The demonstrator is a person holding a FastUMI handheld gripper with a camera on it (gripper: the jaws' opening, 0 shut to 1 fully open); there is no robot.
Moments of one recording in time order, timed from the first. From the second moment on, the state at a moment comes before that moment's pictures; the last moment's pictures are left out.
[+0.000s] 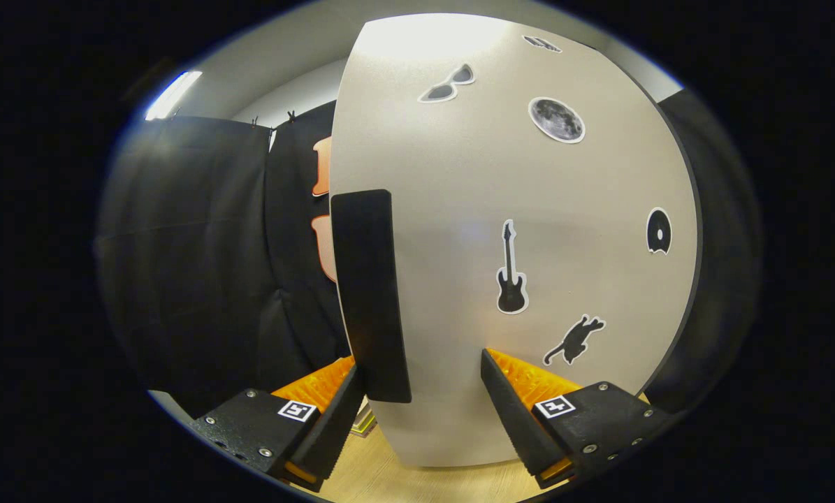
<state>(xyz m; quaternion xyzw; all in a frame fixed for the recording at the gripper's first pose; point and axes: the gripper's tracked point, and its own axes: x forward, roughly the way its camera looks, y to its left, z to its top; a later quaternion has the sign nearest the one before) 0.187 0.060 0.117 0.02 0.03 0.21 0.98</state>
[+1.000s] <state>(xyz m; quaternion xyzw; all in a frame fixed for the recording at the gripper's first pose) 0.195 0.064 0.107 0.02 0.03 0.18 0.98</state>
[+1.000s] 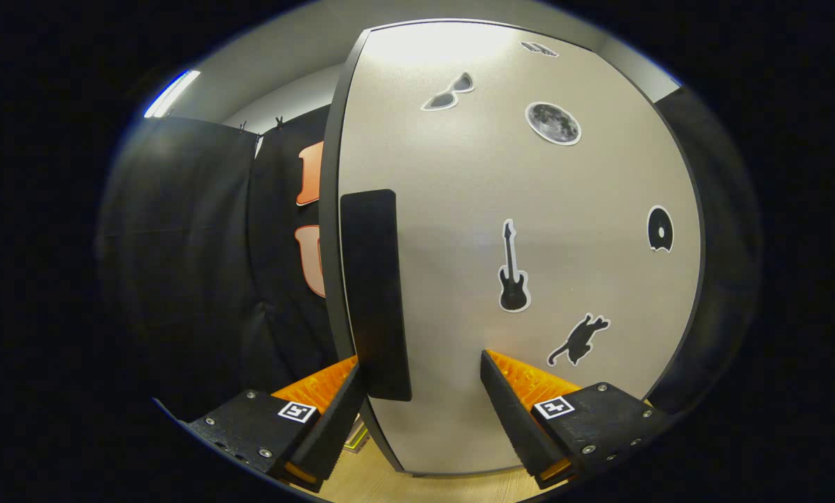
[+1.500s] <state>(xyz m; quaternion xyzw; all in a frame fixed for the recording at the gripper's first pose) 0.104 0.001 0.114 0.00 0.02 0.13 0.99</state>
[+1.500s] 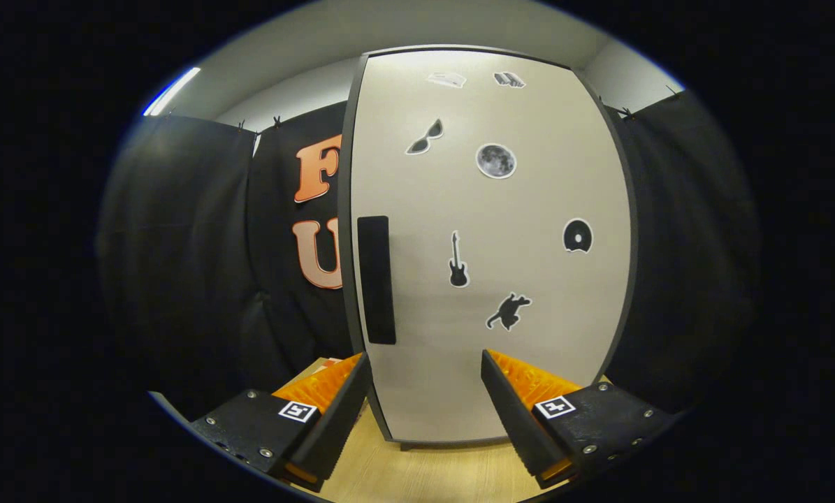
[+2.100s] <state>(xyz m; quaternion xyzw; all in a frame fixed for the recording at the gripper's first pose) -0.044 -0.068 0.146 -0.01 0.00 0.08 1.00</state>
